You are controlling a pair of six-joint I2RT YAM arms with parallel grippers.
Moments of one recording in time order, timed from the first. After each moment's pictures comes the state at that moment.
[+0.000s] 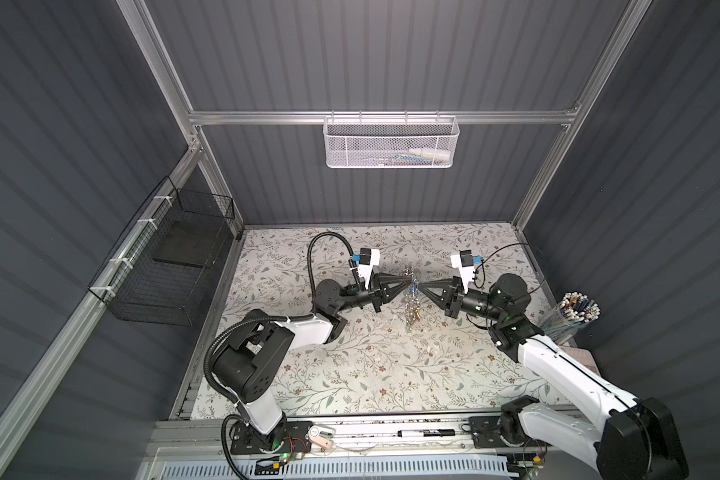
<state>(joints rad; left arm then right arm) -0.66 1.70 0.79 1.37 0.81 -0.71 0.34 1.08 0.59 0.52 -0.89 0.54</state>
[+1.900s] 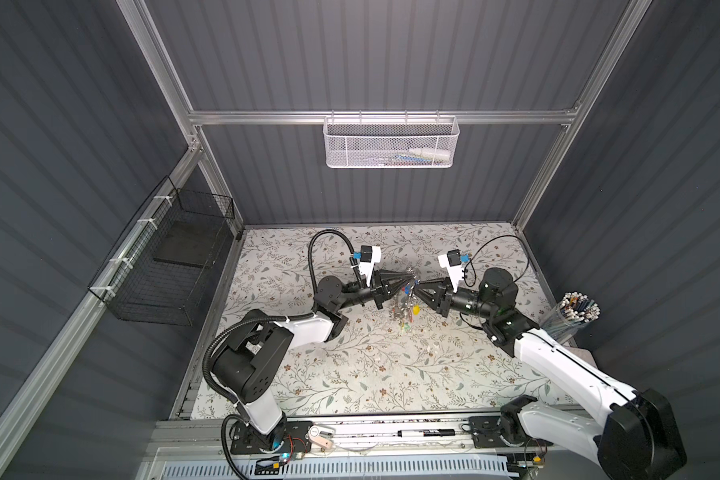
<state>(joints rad) -0.66 1.69 0.81 1.30 0.77 -0.65 0.41 1.08 0.66 0.30 -0.77 0.41</state>
